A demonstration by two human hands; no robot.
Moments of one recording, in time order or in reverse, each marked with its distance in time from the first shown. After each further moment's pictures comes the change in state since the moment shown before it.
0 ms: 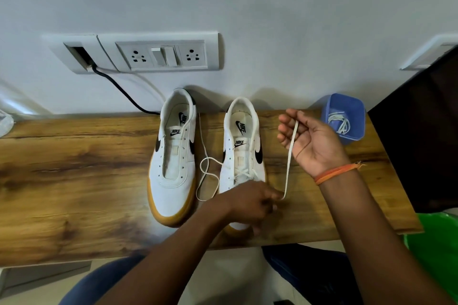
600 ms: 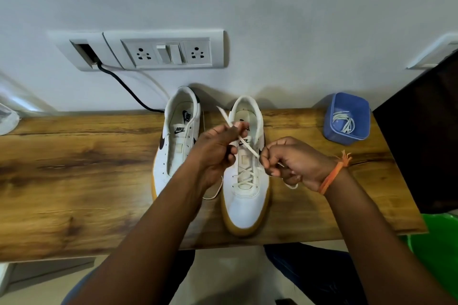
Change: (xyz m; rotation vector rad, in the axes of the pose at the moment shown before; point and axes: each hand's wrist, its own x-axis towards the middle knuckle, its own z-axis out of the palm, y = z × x) left_hand -0.015 -0.002 -0.066 -1.306 0.629 -0.100; right_hand -0.017 0.016 0.005 -0.974 -0.366 0.306
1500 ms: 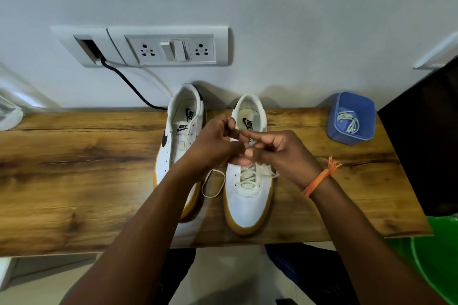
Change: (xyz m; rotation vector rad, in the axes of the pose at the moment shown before) left_hand -0.011 0.017 -0.010 0.489 -0.068 0.153; right_hand 0.016 0.010 0.021 -0.089 0.199 -0.459
